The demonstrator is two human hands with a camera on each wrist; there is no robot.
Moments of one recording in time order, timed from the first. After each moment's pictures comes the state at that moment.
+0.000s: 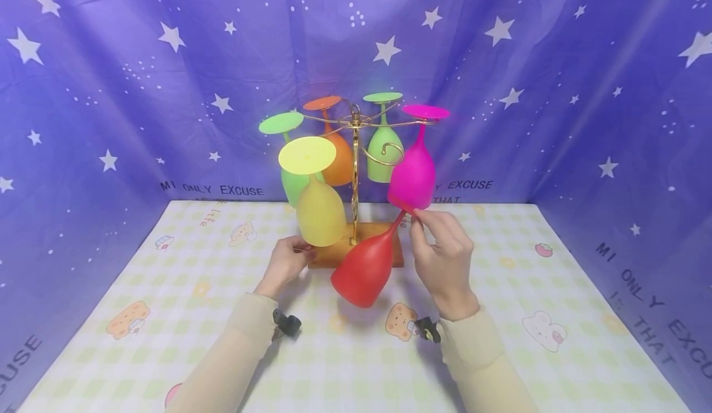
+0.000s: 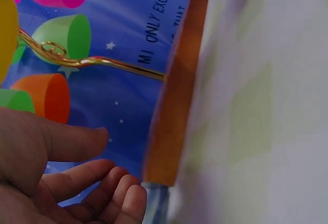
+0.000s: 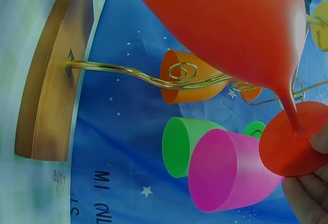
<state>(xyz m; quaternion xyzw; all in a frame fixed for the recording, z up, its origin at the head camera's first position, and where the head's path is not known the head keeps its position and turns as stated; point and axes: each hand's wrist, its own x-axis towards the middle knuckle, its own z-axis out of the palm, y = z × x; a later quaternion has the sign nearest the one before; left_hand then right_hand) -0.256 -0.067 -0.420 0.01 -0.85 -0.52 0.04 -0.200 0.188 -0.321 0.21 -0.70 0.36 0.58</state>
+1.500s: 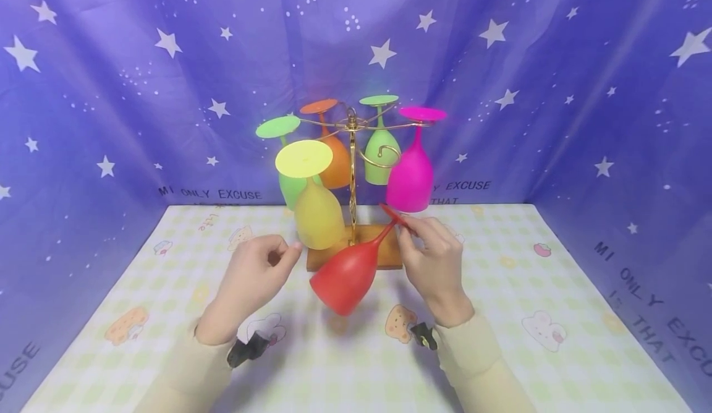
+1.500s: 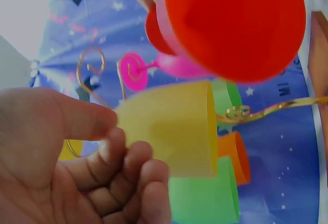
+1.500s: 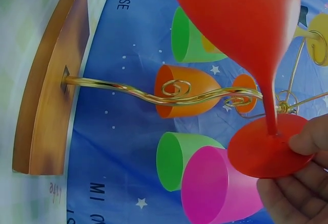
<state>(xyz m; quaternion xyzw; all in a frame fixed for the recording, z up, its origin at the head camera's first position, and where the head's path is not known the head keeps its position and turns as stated) -0.169 -0.082 -0.315 -0.17 -0.88 -0.38 0.22 -0.204 0.196 -0.336 0.22 -0.76 0.35 0.50</state>
